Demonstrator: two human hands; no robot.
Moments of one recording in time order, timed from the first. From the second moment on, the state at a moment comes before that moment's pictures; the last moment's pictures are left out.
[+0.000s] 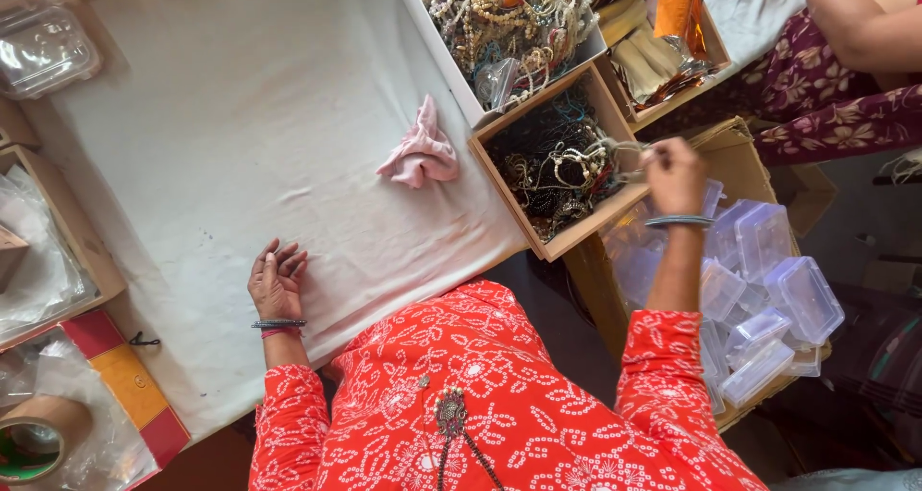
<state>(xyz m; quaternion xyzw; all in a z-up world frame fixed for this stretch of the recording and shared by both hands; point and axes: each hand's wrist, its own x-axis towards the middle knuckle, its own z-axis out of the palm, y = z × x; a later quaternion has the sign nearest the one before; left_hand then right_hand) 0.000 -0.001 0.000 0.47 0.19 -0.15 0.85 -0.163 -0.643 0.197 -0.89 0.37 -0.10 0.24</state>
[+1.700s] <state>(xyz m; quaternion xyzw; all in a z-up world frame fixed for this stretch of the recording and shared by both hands) -0.027 -0.053 0.017 0.96 -0.11 -0.09 0.24 0.034 -0.245 0.062 -0.92 -0.25 -0.21 0.21</state>
